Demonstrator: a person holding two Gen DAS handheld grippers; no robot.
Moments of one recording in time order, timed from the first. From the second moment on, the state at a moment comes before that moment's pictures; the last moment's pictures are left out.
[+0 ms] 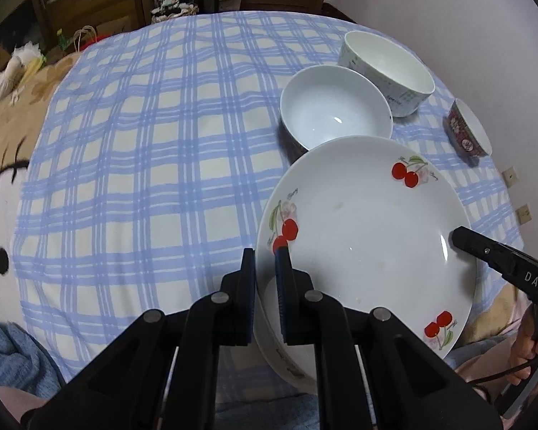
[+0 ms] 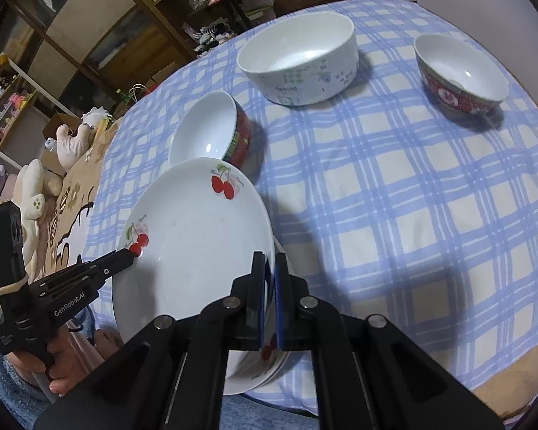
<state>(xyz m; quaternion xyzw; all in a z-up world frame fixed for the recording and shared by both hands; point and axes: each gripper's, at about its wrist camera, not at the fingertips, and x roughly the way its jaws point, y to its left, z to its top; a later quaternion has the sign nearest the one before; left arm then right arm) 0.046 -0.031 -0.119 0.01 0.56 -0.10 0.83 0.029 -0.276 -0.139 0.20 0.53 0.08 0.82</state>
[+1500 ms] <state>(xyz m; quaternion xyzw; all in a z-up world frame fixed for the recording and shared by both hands) 0.052 -0.032 -0.118 0.01 0.56 -0.08 0.82 0.020 -0.300 -0.129 0.22 0.48 0.02 0.85</state>
